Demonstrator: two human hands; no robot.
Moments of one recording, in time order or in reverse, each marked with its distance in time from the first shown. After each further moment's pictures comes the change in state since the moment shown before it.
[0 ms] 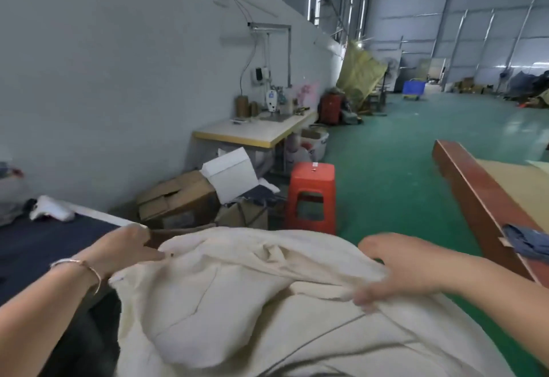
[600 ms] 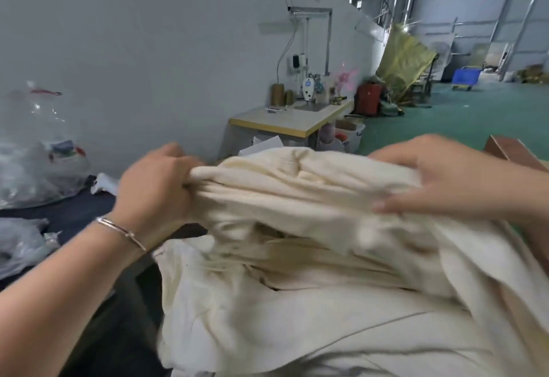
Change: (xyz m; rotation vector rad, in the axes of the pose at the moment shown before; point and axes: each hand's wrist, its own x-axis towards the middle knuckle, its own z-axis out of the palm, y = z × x) left_hand -0.061 0.052 -0.059 0.266 0.723 0.401; right_hand -0.004 -0.049 -0.101 0.195 0.448 -0.434
